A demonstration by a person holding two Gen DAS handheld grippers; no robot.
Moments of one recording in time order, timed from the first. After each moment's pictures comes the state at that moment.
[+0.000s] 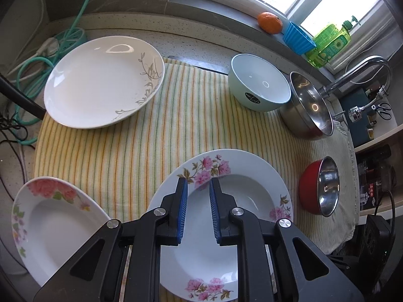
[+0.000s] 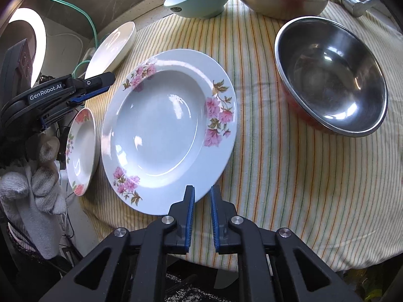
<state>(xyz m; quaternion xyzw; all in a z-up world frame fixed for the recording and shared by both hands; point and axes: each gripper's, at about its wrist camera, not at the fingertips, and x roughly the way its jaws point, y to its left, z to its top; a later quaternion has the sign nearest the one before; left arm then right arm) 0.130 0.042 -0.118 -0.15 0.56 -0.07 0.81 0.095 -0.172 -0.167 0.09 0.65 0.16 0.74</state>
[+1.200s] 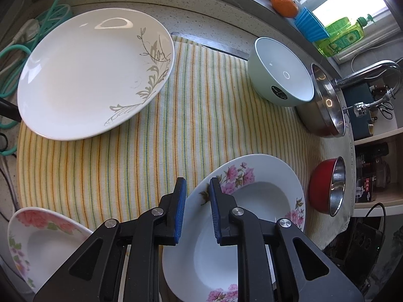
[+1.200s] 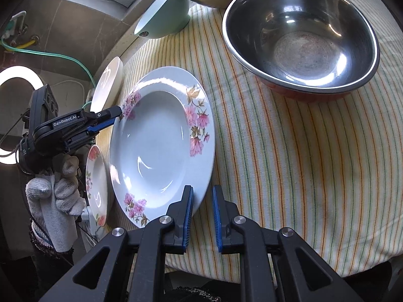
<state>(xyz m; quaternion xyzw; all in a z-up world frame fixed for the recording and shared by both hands) 0.170 0.052 -0.148 -0.15 0.62 -0.11 0.76 0.090 -0.212 -0.191 0.24 0.62 0.15 0.73</state>
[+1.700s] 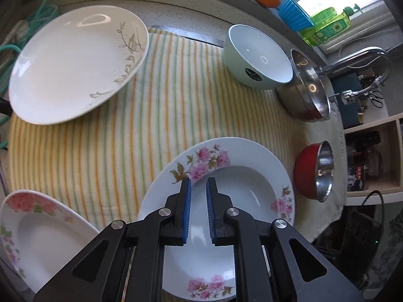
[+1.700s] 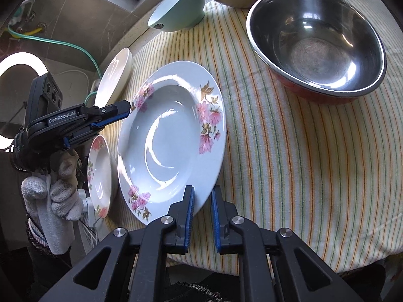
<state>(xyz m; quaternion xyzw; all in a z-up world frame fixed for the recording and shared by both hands) 0.155 0.031 -0.139 -0.14 0.61 -0.12 0.77 0.090 -0.193 -0.182 0.21 0.63 0.16 0.74</state>
